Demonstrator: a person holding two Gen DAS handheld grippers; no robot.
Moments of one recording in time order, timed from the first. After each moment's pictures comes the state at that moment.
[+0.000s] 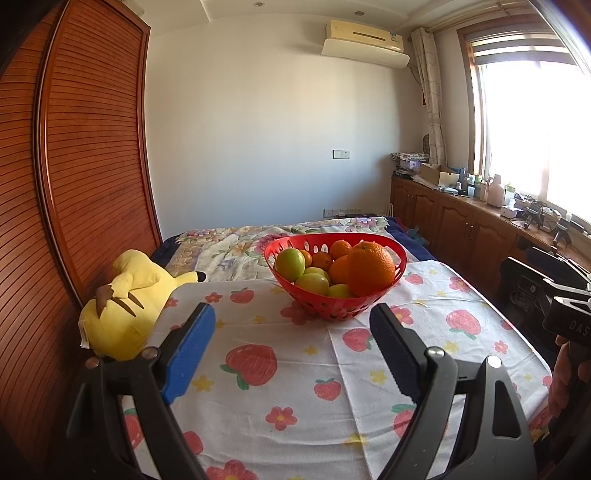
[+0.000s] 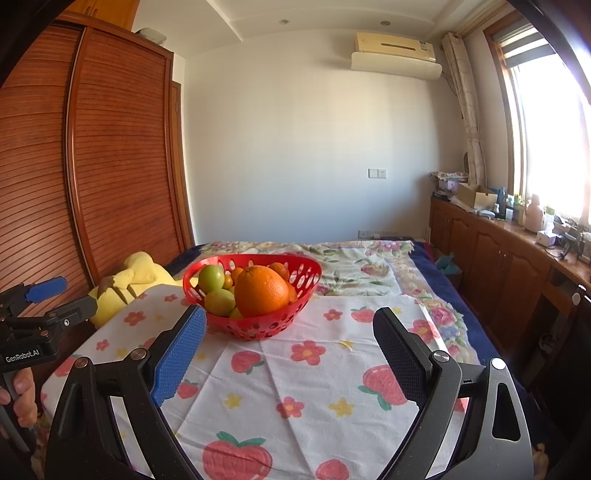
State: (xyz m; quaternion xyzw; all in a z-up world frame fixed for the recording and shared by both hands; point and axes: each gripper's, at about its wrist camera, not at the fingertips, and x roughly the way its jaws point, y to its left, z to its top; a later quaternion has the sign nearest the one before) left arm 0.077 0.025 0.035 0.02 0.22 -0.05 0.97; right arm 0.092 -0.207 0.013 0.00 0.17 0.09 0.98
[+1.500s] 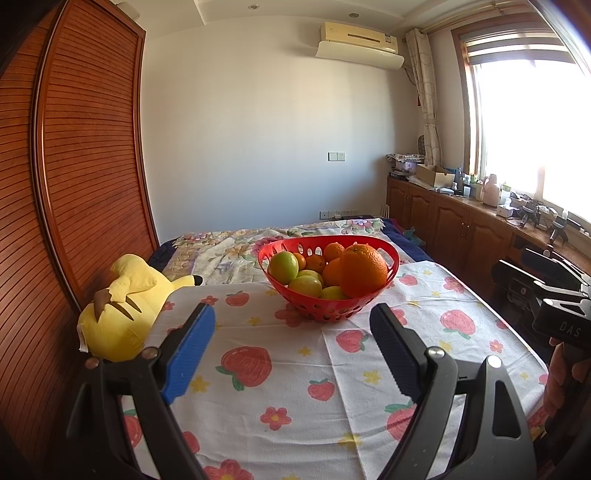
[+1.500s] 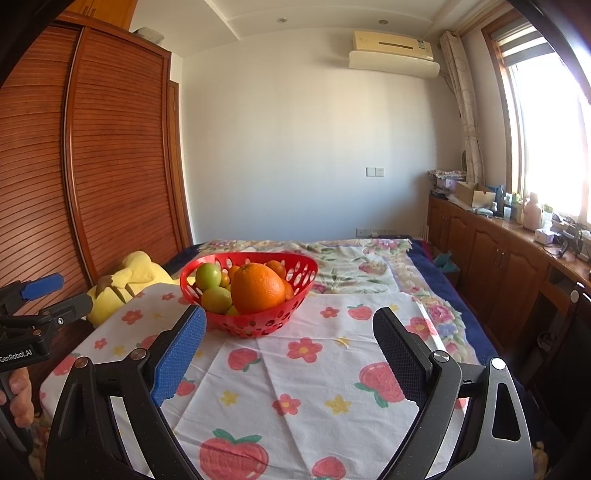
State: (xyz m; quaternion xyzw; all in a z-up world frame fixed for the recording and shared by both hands) left arm 0.074 0.021 0.036 0.02 0.21 -0.06 0.98; right arm 0.089 -0.211 0.011 0.00 0.17 0.09 0.98
